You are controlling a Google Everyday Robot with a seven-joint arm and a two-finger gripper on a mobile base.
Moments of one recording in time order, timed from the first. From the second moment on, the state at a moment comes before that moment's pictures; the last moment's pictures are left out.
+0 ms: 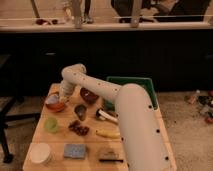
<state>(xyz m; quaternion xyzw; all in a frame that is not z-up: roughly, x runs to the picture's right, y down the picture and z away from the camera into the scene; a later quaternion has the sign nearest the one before) -0.284 0.057 0.905 -0.30 -0.29 -0.04 0.91</state>
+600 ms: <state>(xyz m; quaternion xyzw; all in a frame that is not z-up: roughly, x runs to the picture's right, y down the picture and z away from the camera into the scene) -0.306 0.047 0.928 -0.31 -0.29 -0.06 0.91</state>
